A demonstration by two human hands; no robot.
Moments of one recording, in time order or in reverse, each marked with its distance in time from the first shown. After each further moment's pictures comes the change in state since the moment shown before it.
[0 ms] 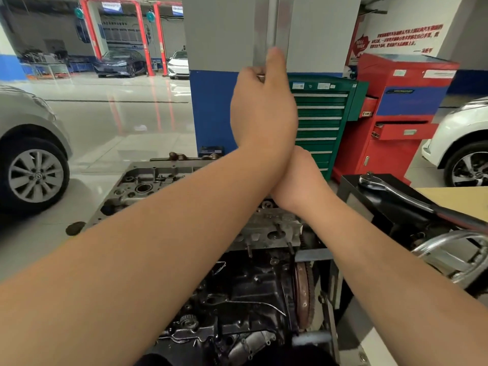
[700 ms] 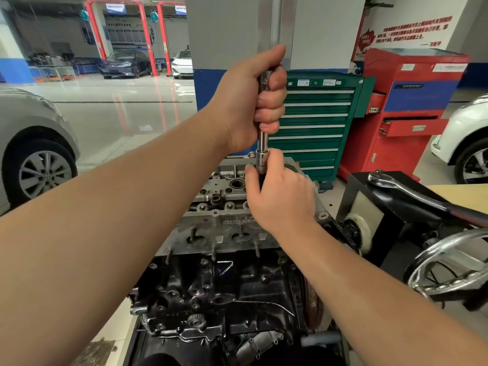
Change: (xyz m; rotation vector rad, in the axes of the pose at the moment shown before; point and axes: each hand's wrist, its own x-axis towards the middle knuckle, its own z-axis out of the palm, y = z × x) left_hand 0.057 -0.006 -0.047 -0.325 -0.851 -0.283; right_hand -0.017 0.001 0.066 -0.262 0.452 -0.073
